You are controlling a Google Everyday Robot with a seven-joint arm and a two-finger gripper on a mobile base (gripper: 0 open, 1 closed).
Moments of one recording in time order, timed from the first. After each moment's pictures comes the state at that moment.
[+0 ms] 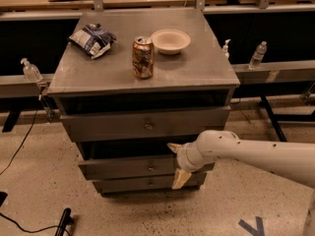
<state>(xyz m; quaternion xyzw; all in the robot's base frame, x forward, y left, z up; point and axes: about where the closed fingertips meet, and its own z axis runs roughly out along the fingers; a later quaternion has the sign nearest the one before) 0.562 -0.071 0.495 -0.73 0.63 0.06 0.27</state>
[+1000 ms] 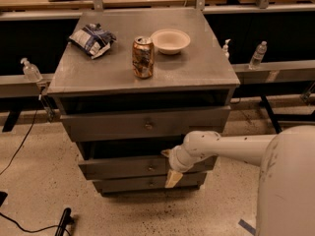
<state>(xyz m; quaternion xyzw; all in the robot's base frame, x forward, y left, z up) 0.582 -0.049 0.432 -0.74 0.63 0.08 0.23</state>
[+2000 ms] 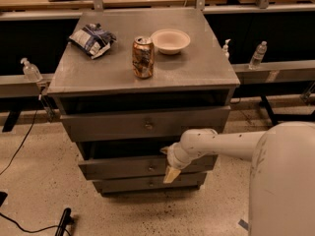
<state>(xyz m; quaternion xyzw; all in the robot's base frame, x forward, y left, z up) 0.601 -0.045 0.432 -0.74 0.63 0.07 0.23</state>
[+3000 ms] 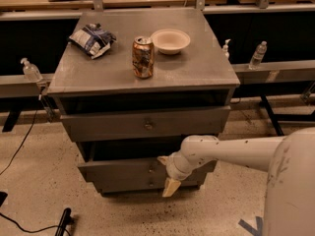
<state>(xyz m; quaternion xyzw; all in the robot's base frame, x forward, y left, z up) 0.540 -0.034 0.436 -0.75 0.62 0.11 0.21</state>
